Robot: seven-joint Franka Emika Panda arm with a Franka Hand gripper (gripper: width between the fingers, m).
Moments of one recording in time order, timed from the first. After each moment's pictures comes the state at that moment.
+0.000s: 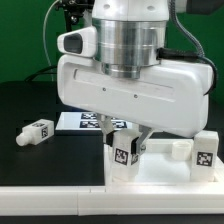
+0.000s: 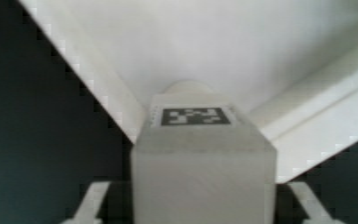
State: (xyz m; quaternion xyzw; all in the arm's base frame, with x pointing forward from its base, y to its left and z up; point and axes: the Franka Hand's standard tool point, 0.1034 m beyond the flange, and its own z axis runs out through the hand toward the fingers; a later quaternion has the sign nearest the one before) arm 0.642 -0.003 0.075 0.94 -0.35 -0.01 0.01
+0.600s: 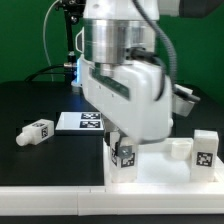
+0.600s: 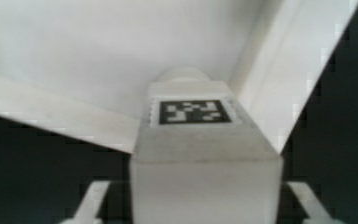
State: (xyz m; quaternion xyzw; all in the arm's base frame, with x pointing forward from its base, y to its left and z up) arm 0.640 -0.014 0.073 0.75 -0.67 0.00 -0.02
